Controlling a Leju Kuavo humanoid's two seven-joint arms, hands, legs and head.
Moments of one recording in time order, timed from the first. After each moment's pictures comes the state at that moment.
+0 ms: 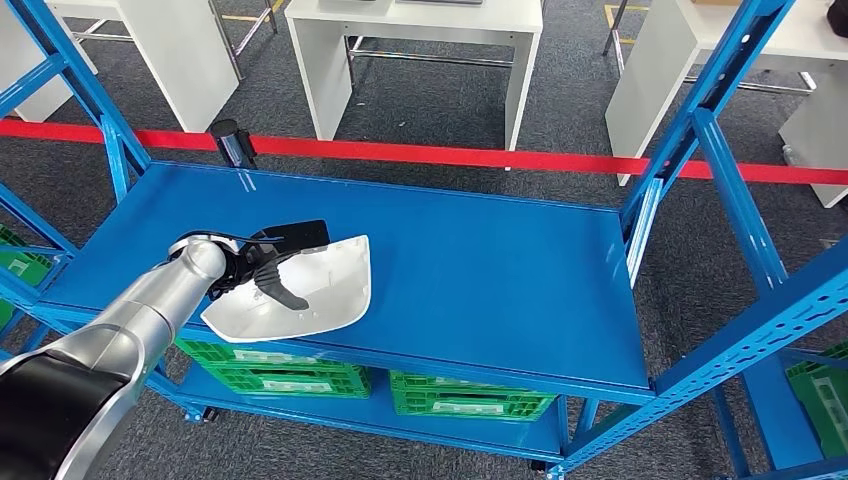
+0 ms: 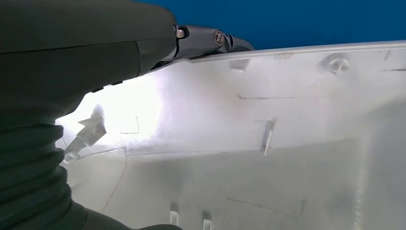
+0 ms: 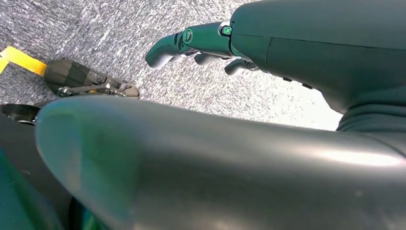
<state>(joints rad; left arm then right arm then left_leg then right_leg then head) -1.01 0.11 -0.53 -0.25 -0.49 -0.61 -0.09 -0.05 0.07 -0.98 -0.19 1.36 0.18 -0.18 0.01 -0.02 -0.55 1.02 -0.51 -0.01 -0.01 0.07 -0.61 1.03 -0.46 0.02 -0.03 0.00</state>
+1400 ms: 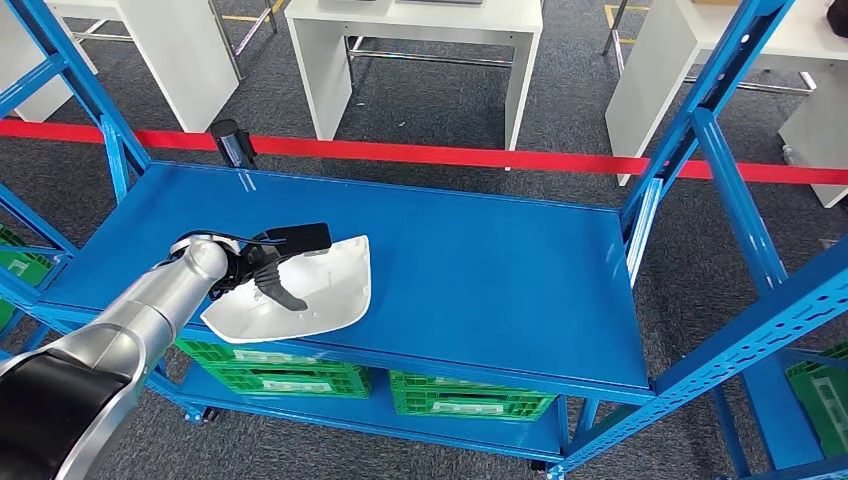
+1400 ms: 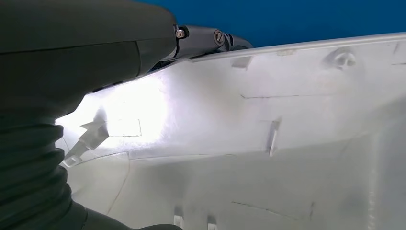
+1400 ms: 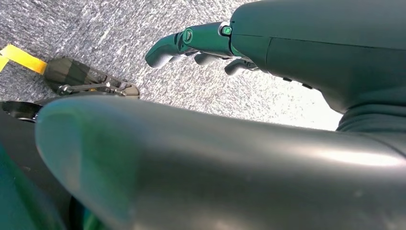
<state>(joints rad) -1.01 0.11 -0.55 -0.25 -0.51 -0.62 -0.09 -0.05 0.08 -0.98 -0.19 1.36 0.18 -0.18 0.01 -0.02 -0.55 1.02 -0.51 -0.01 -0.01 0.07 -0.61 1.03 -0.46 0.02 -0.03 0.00</state>
